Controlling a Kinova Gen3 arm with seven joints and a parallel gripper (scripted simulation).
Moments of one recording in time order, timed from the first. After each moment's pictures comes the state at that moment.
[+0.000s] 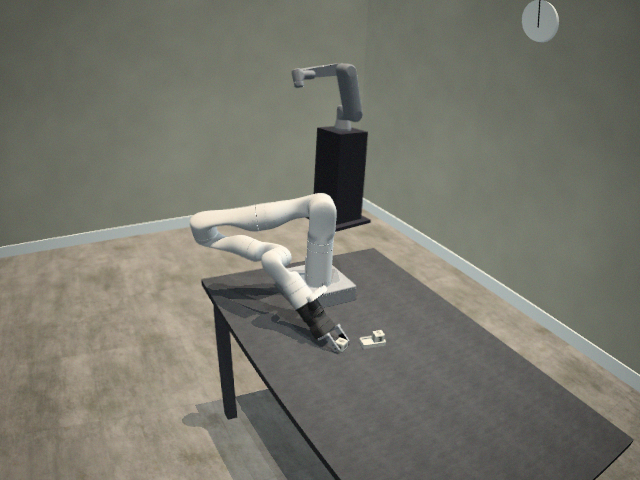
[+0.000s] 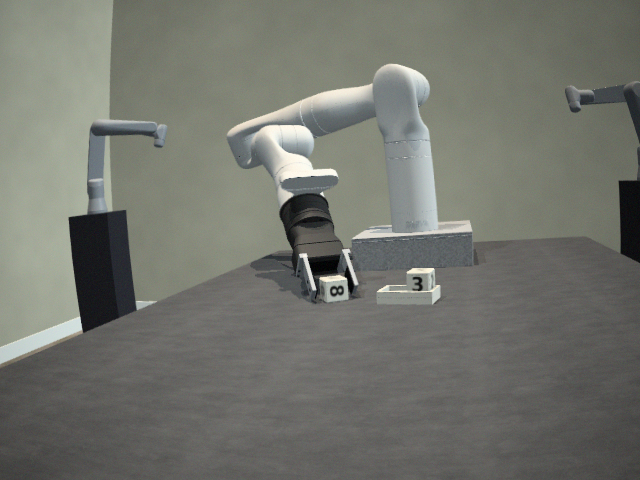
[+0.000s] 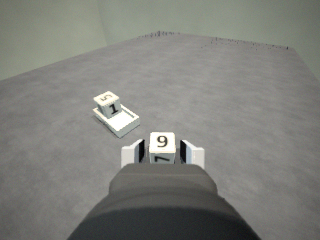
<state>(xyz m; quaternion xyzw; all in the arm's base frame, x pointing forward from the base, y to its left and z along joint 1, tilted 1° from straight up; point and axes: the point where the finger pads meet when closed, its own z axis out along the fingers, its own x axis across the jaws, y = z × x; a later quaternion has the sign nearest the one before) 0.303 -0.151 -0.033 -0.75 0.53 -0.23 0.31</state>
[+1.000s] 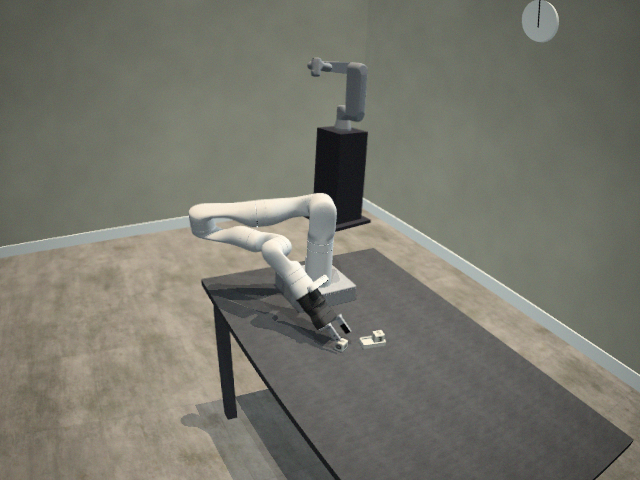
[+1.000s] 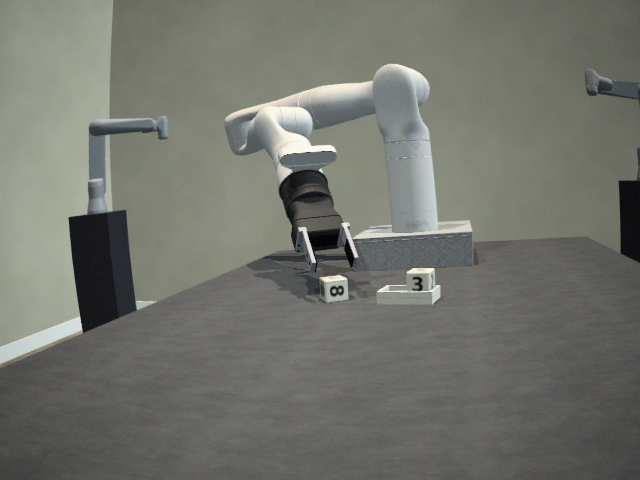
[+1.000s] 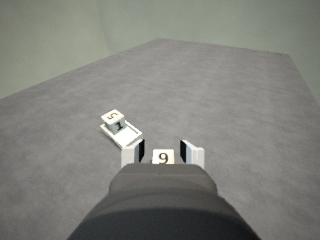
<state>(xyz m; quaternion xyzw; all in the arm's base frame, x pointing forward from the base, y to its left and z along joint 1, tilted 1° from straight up) 0.304 -0.148 0.005 -0.75 0.54 -0.23 0.31</state>
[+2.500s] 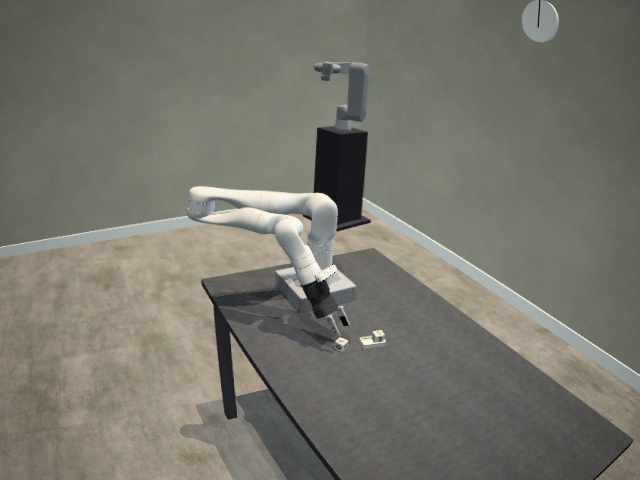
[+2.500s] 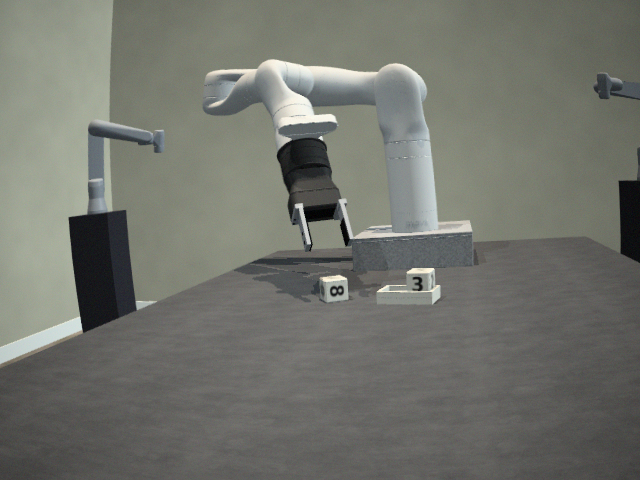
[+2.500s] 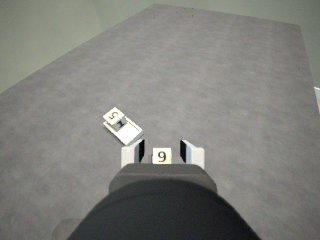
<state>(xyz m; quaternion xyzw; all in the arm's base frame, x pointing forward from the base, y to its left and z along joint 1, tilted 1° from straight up) 0.300 -0.152 0.034 -0.77 0.57 -0.16 0.23</state>
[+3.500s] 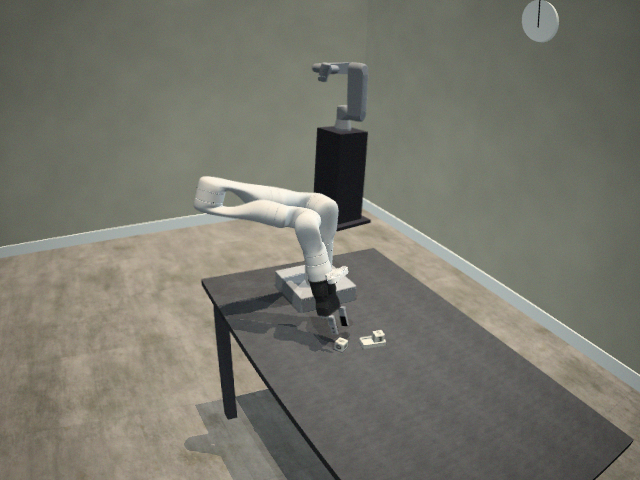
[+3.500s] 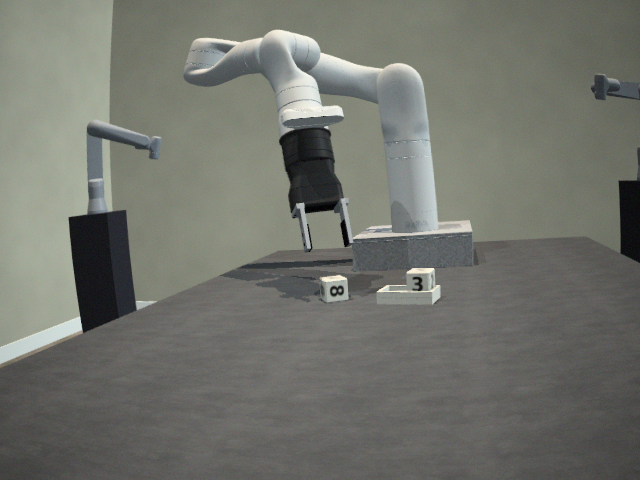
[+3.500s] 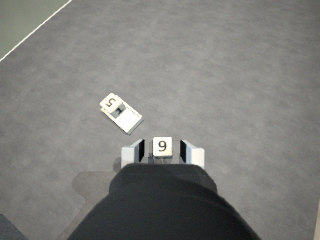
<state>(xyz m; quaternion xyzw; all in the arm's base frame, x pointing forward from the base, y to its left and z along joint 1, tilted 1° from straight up) 0.297 -0.152 0.032 -0.79 0.59 -0.09 0.13</state>
